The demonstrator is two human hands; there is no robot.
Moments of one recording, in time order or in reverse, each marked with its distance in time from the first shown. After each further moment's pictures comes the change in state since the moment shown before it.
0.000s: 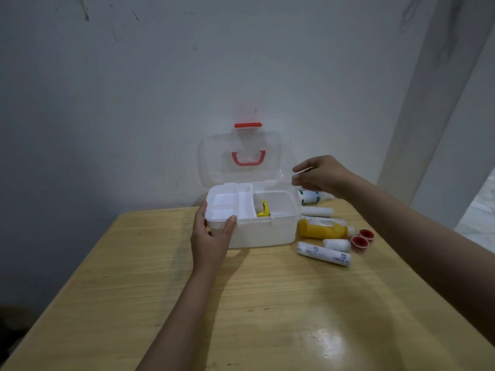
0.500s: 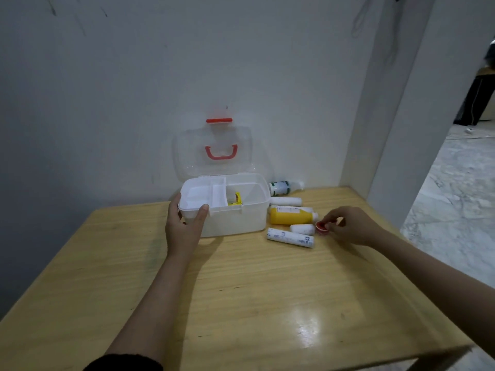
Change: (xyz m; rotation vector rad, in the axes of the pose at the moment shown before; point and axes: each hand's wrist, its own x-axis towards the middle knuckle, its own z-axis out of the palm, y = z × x) left_hand -0.002 0.002 0.001 -0.004 0.002 -0.015; right_hand -0.081 0.139 -0.077 -0.711 0.054 -0.104
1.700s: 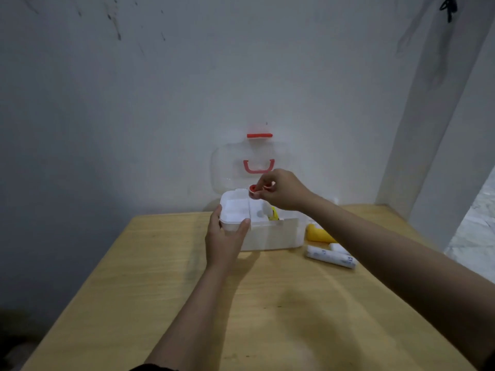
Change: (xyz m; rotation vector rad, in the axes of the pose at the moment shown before) left_hand 0.003 0.003 -0.006 0.049 -0.050 -0.035; right_hand 0.068 -0.238 0.015 0.177 0.035 -0.369
